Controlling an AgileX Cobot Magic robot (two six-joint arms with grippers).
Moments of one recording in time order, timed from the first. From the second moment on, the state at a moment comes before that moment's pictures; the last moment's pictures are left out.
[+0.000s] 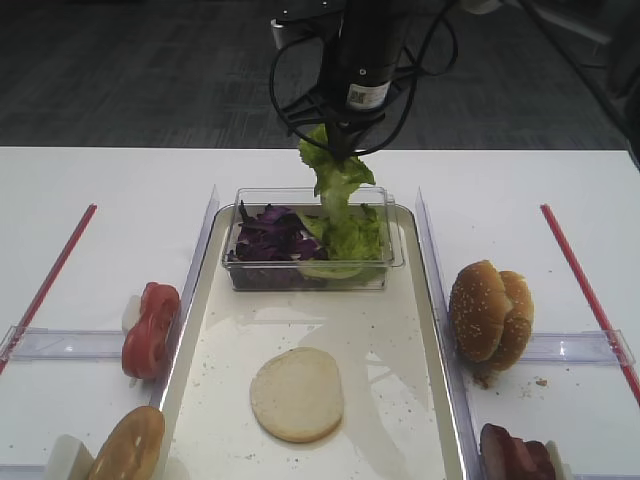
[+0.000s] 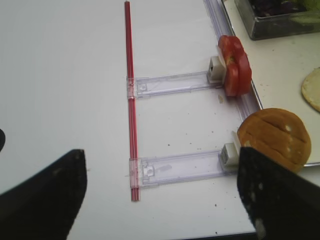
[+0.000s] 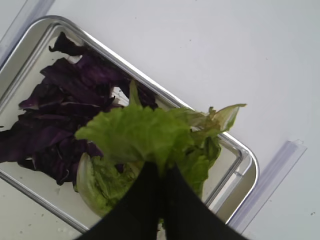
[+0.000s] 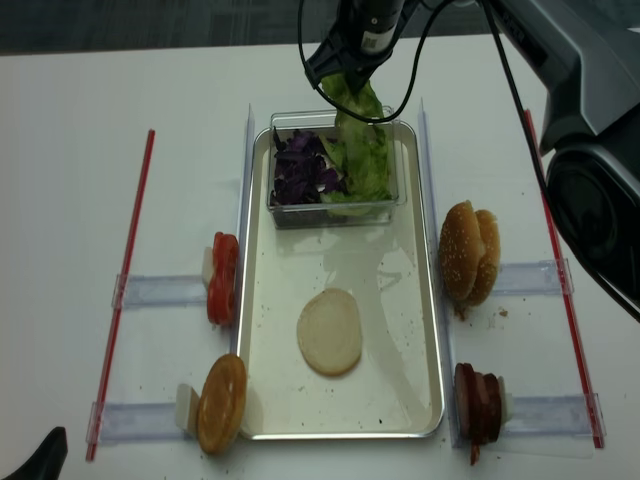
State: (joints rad) left arm 0.03 0.03 -0.49 -0.03 1.18 0.05; right arm 0.48 2.25 -2.19 0.10 1.24 -0.15
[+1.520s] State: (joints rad) left arm 0.03 0.03 -0.49 -0.03 1.18 0.05; right arm 0.55 2.08 -1.95 0.14 1.24 -0.13
